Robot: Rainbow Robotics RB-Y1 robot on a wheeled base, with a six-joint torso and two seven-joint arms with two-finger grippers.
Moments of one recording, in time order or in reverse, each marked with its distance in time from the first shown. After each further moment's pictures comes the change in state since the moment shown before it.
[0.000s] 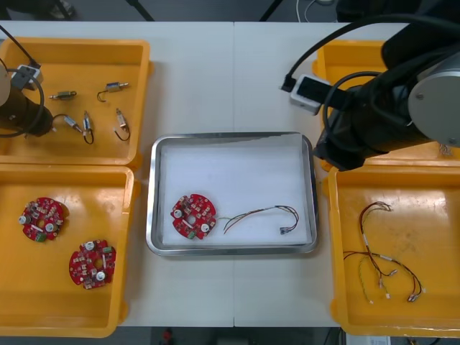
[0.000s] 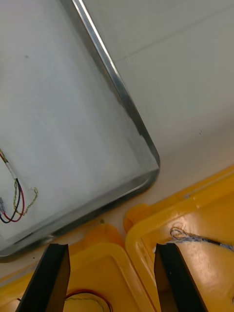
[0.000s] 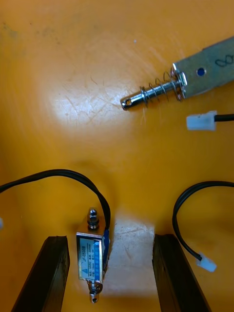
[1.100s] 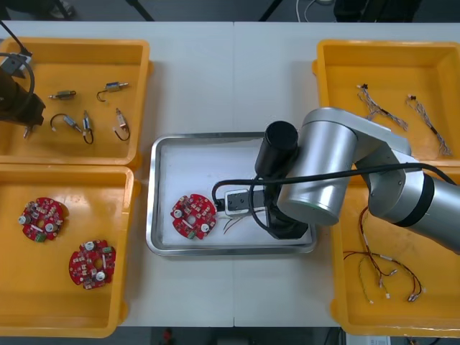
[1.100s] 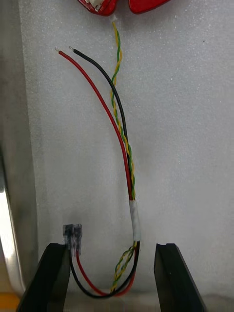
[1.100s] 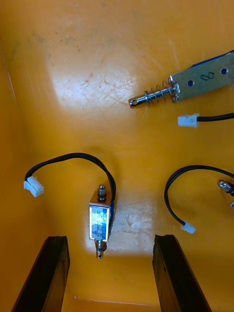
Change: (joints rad) right arm -0.179 -0.089 0.725 0.238 -0.039 -0.228 0.008; left arm -0.044 0.002 0.089 -0.020 -0.025 0.180 0.000
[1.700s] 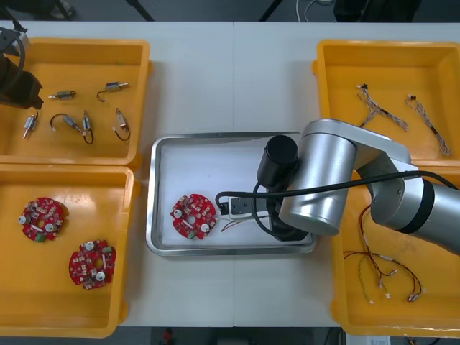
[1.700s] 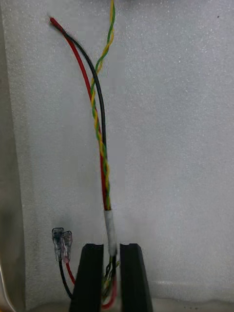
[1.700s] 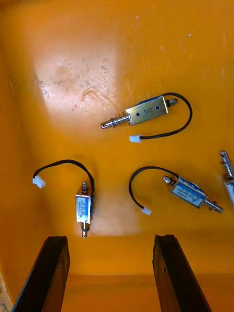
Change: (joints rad) right arm 0.002 -0.039 0.076 0.000 0.054 -0.081 -0.011; left arm 0.000 0.000 0.130 -0.138 -0.016 0.159 0.000
